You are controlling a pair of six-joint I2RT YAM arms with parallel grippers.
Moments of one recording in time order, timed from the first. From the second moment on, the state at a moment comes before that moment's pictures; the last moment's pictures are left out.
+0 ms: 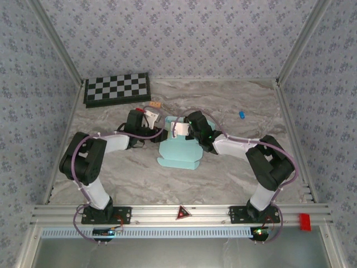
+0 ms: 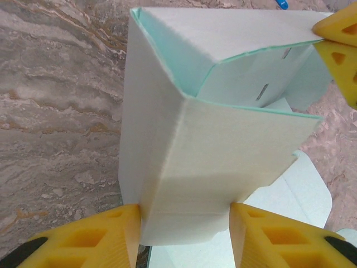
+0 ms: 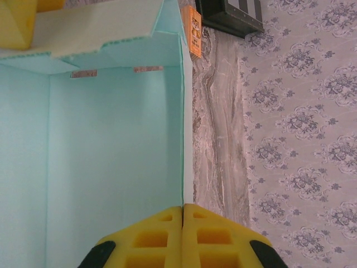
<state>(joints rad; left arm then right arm) -0.39 1.72 0.82 0.21 0.57 -0.20 0.69 1.71 0.95 0.23 0.20 -1.12</state>
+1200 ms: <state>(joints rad) -0.34 1.74 0.77 0.39 0.66 -0.25 0.71 1.71 0.94 0.24 0.23 -1.11</state>
